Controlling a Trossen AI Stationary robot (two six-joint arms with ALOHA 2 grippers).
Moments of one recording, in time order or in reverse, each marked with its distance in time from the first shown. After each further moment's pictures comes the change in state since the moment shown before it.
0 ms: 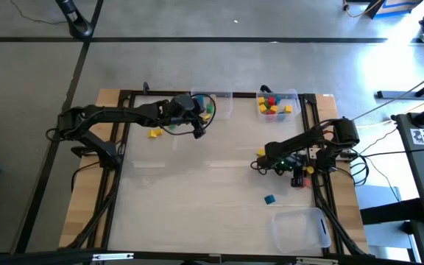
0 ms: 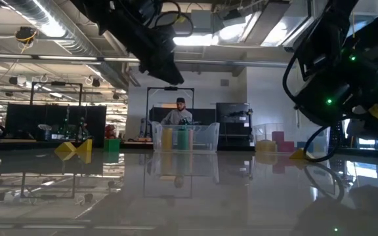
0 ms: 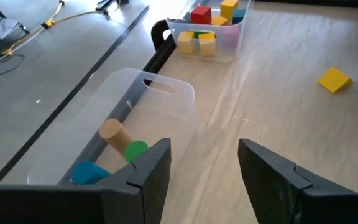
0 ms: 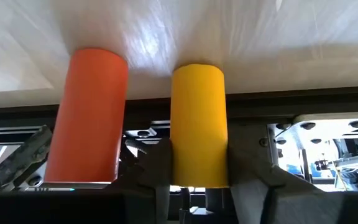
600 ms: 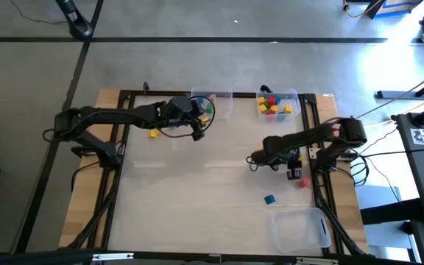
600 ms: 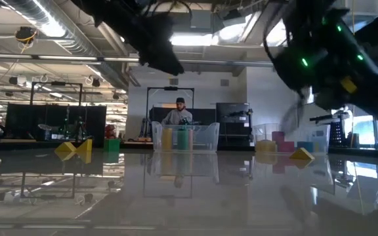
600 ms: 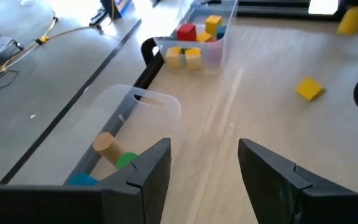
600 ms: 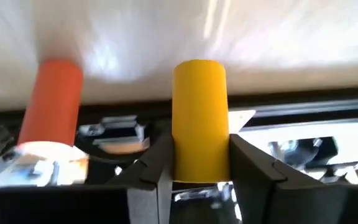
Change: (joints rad) left arm -0.039 -0.047 0.000 -0.007 0.000 0.014; right arm -0.001 -0.087 0.193 -0.120 0.256 -0.068
